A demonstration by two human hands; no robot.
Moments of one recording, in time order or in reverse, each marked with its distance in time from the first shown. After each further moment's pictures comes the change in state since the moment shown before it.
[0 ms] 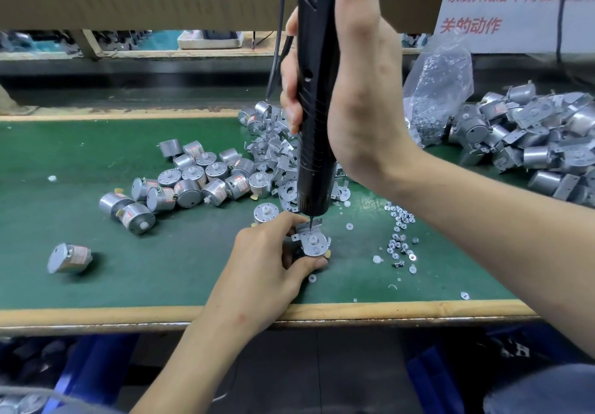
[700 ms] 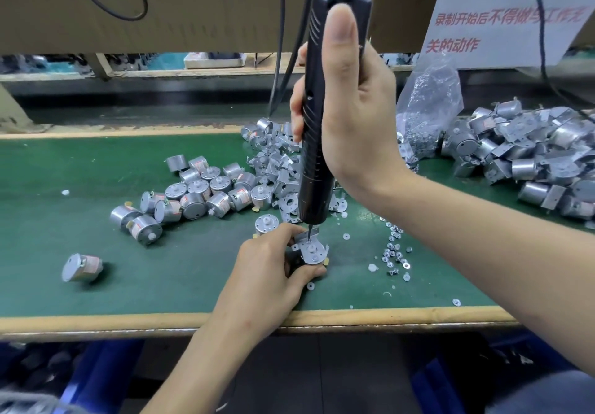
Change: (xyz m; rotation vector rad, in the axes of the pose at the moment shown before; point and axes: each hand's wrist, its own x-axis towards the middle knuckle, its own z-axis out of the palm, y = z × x) left_hand -0.002 0.003 0.002 0.026 0.007 -0.019; right_hand -0.001 0.005 -0.011 -0.086 0.063 -0.085
